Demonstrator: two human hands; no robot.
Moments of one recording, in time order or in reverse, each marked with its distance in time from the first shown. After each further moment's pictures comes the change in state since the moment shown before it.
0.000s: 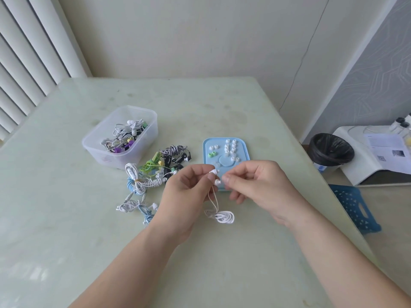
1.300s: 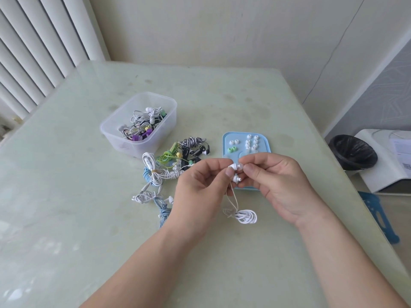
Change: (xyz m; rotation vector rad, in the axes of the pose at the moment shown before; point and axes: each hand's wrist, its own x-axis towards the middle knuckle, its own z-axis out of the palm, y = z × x) left_hand -0.002 -0.006 -0.008 -0.022 0.000 0.171; right_hand 0.020 0.008 0.016 0.466 -0.118 -0.078
